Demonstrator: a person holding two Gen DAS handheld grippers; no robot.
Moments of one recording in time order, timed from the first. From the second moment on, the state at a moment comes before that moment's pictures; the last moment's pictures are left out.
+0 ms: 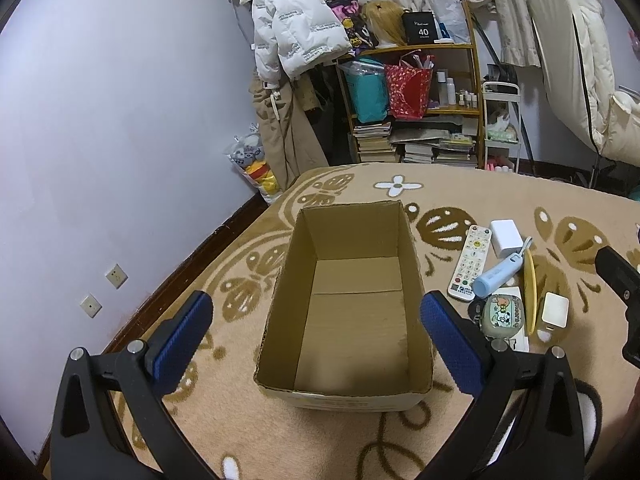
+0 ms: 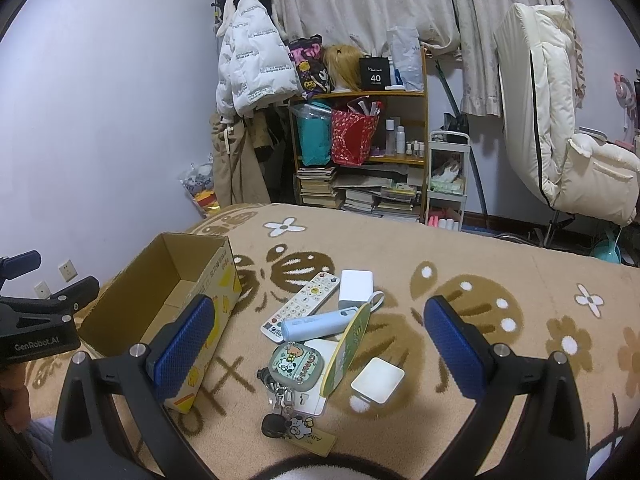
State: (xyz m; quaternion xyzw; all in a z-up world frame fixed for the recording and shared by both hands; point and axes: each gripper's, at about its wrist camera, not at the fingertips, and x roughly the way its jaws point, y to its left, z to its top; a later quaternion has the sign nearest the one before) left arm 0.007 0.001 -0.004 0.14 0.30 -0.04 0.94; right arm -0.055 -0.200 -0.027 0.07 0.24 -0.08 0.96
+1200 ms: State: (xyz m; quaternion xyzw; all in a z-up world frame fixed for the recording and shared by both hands) left arm 0.018 0.001 -0.007 0.15 0.30 -0.03 0.94; right arm -0.045 -0.197 -0.039 0.08 0.26 -0.07 0.96
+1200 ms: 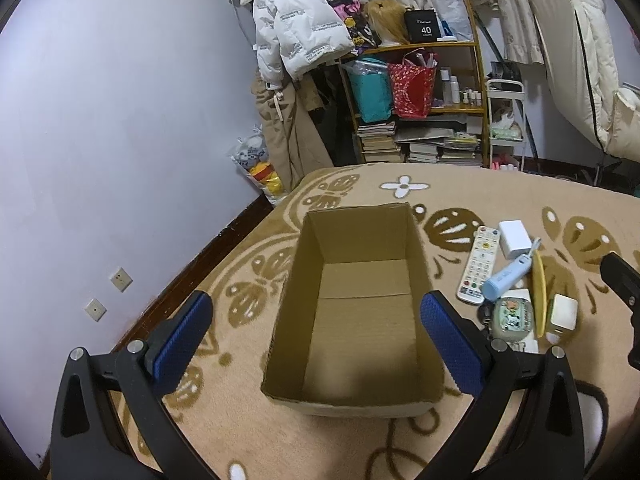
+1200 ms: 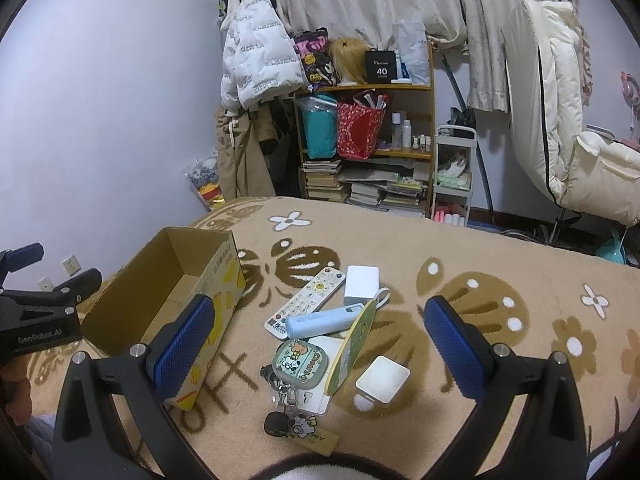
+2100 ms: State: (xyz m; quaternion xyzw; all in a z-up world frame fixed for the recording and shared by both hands) left arm 0.117 0.043 -0.062 0.12 0.42 0.03 0.90; right arm 0.040 -0.206 -0.095 0.09 0.36 -0.01 0.93
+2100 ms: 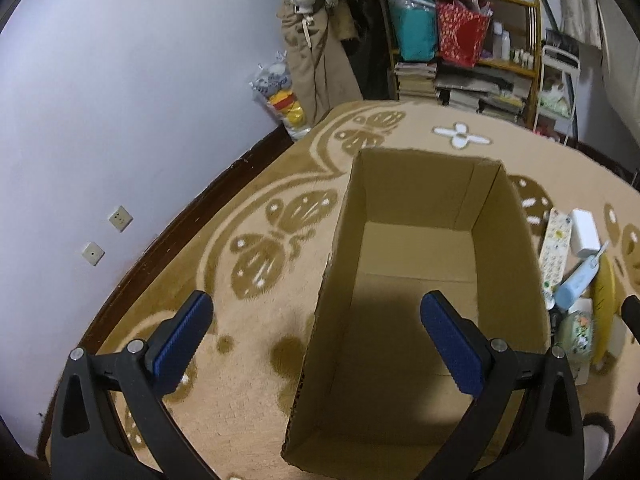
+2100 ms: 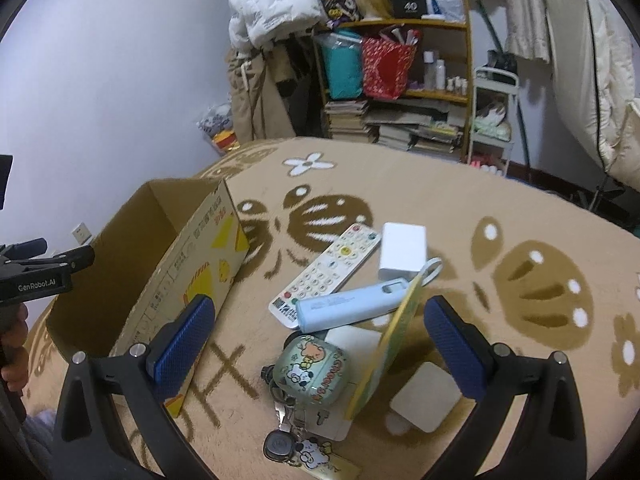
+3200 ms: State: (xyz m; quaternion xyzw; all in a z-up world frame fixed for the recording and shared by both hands) left arm 0.144 0.073 -0.127 0.06 0.56 0.04 0.82; right arm 0.066 -0.184 -0.154 0.06 0.45 0.02 0.89
